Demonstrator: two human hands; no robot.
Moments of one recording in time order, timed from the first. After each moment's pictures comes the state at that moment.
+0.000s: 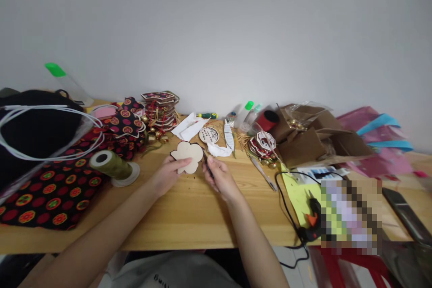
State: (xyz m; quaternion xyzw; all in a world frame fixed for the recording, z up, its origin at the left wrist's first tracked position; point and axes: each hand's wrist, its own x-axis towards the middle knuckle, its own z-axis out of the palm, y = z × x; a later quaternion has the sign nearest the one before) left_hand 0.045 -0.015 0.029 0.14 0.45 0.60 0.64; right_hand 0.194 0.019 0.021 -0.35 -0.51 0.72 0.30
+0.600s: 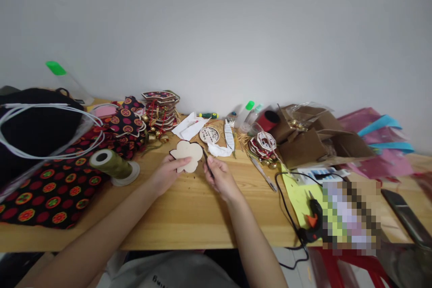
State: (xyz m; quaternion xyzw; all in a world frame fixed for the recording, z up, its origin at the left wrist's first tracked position) left_hand 0.045 -0.015 0.030 0.15 0.47 0.61 0.62; right_hand 0.194 0.019 0.022 -0.37 -0.51 0.72 0.30
